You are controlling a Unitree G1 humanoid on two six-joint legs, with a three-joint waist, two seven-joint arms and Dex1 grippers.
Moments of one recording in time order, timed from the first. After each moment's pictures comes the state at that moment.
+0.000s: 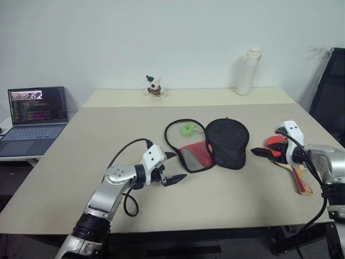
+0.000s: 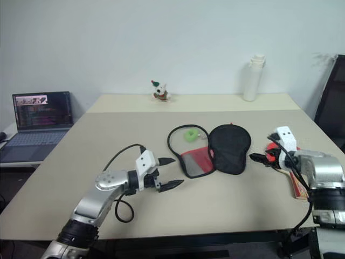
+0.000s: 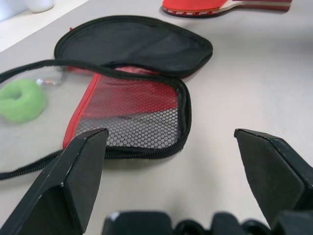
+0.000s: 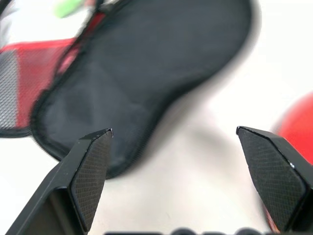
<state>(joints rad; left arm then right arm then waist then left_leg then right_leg) -0.46 0.49 -0.15 0.04 -0.18 0.21 -0.93 -0.64 -0.70 -0.25 0.18 0.26 0.99 0.64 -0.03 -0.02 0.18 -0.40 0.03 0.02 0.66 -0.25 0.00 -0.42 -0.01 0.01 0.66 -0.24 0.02</state>
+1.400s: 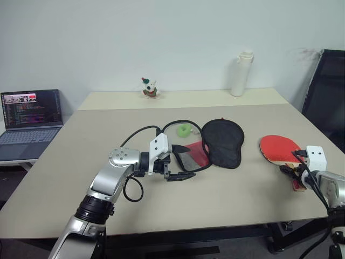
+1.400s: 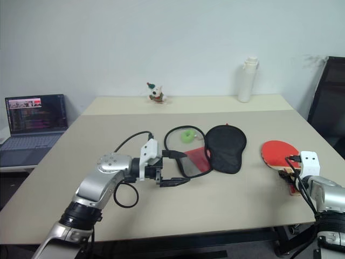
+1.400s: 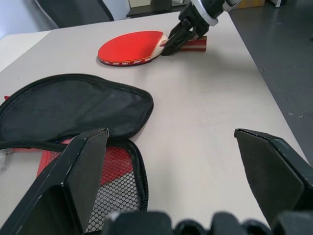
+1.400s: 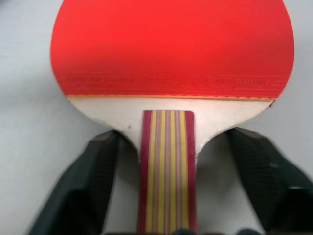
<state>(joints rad) -0.61 0.51 -0.17 0.04 -0.27 0.25 -1.16 -0.49 -0.66 -0.33 0.41 0.22 0.78 0.41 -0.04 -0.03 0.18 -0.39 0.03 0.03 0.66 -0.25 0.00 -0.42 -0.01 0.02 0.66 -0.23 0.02</state>
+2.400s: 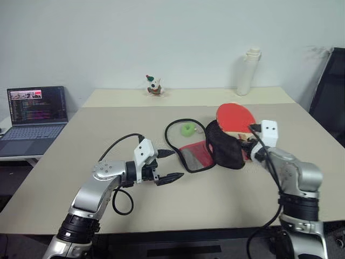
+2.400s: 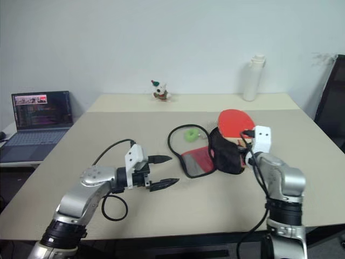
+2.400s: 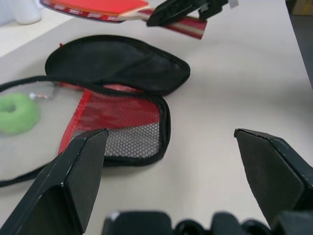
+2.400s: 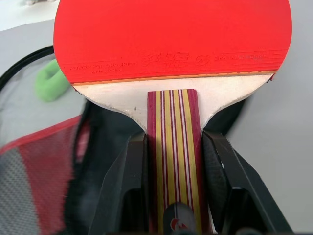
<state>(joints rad) -0.42 0.57 -0.07 -0.12 -0.32 0.37 -1.01 -0.67 -0.18 -0.29 -0.09 0.31 1.09 0.04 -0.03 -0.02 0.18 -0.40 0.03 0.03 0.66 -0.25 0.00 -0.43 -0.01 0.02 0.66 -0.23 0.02</state>
